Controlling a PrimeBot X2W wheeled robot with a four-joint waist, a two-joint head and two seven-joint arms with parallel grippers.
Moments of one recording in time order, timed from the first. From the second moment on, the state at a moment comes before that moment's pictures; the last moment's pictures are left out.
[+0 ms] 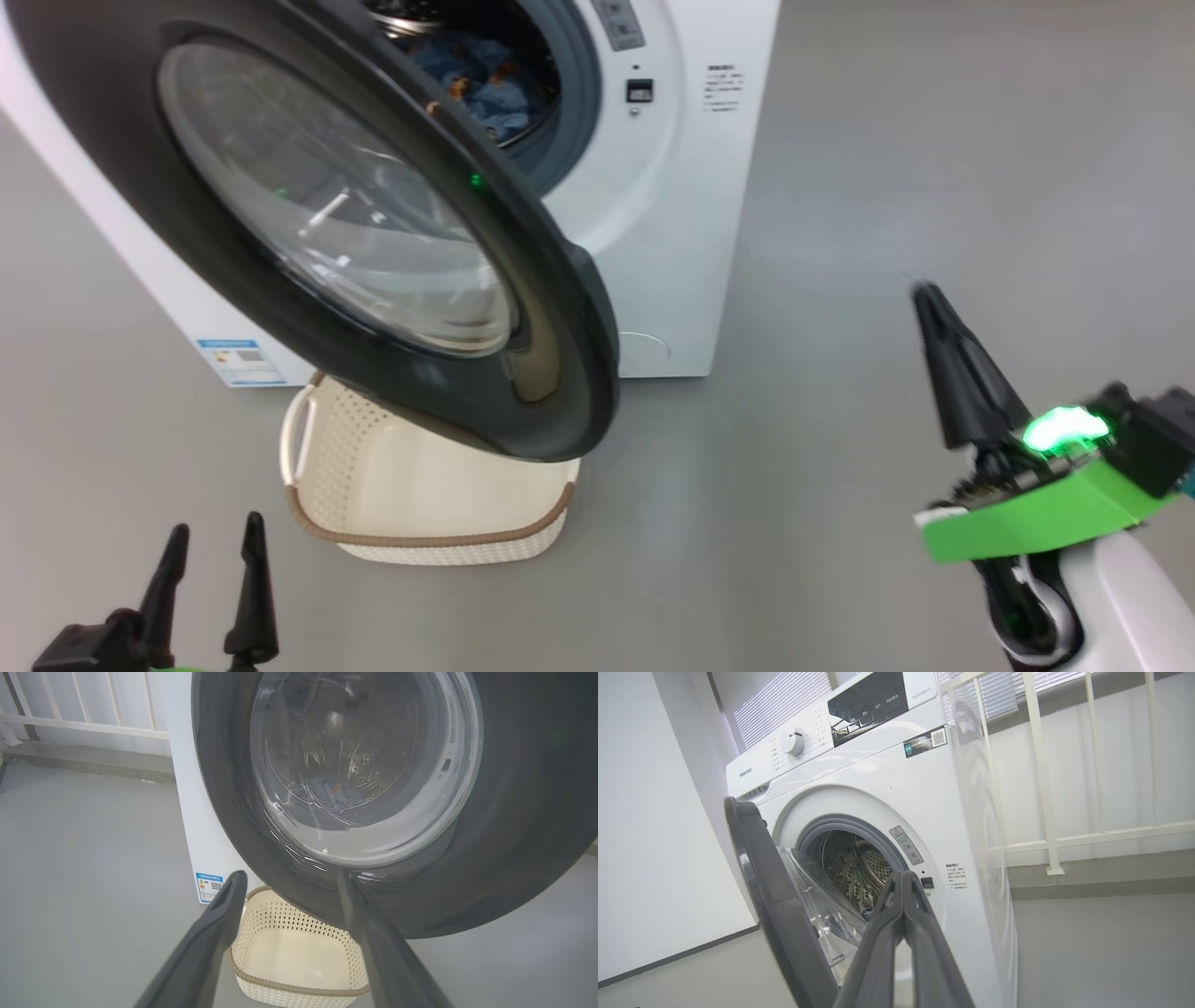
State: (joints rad) left arm 0.03 0.12 0.03 0.15 -0.35 -0.13 -0.26; right arm -0.24 -0.26 0.19 -0.01 0.60 0.13 -0.26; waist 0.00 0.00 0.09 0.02
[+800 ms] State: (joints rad) left arm -0.02 0.05 -0.02 0.12 -0.34 -0.13 -0.26; right arm -0.41 -0.25 0.66 0.16 0.70 0.13 -0.26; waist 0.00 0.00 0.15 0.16
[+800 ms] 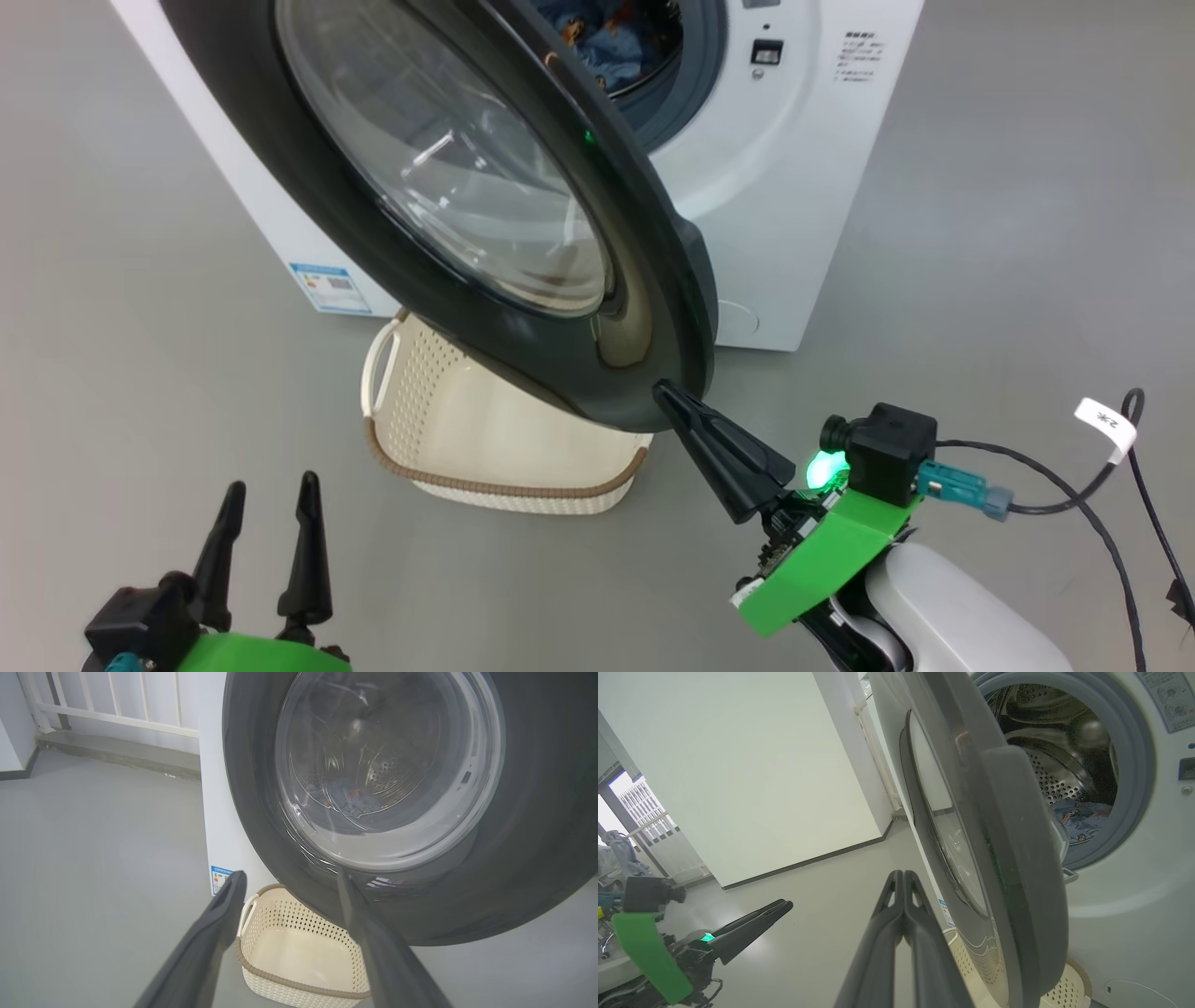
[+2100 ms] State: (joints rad) left arm -0.20 0.03 -0.10 0.09 -0.38 -0.13 -0.26; right arm -0.74 -0.27 0.38 0.41 0.72 0.13 -0.26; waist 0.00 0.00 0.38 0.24
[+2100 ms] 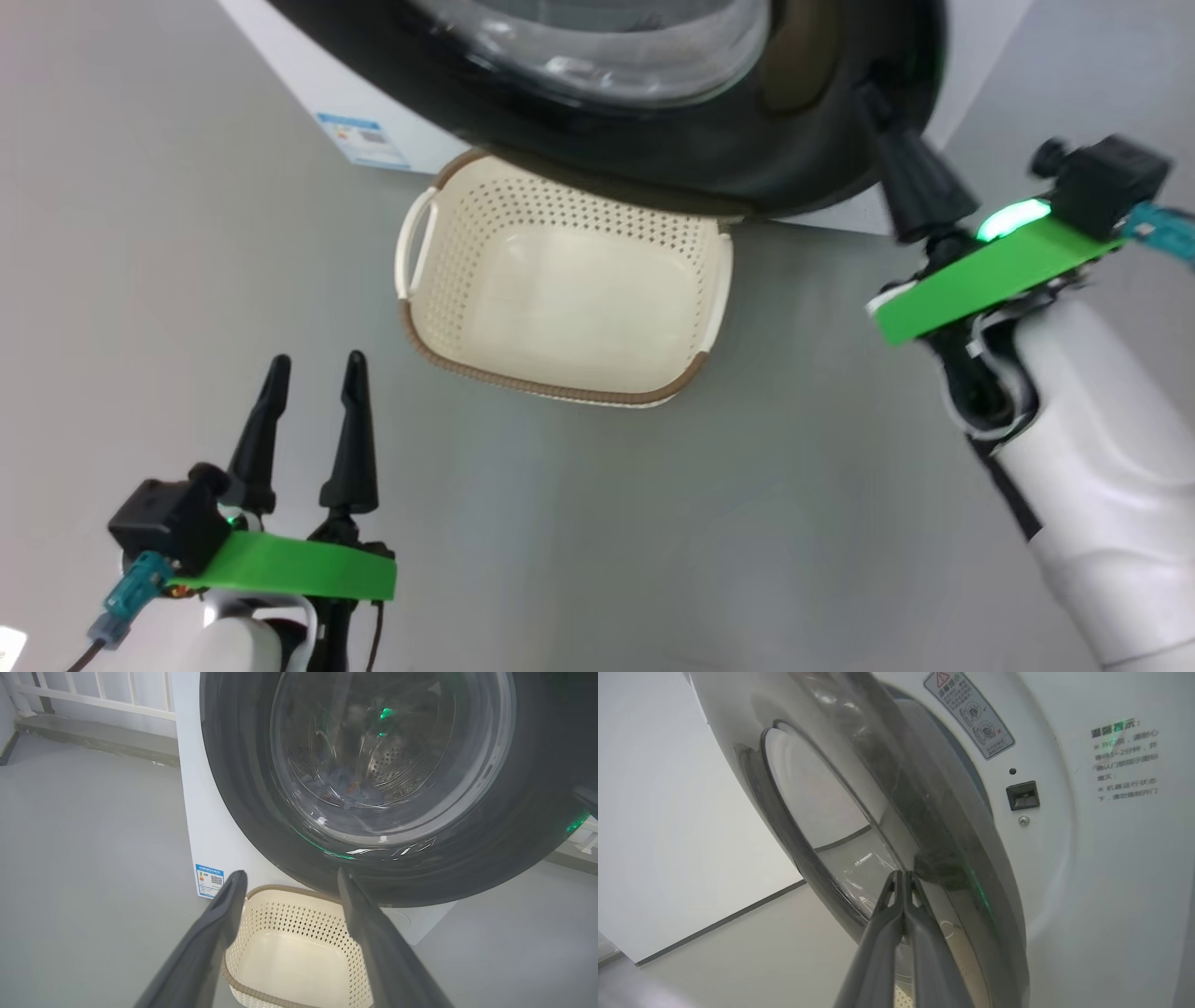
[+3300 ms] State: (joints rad) left arm -0.27 0.03 -0.19 0.06 -0.40 -0.13 -0.26; right arm -0.99 -0.26 0.16 0.55 0.67 0.13 -0.26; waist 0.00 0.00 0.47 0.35
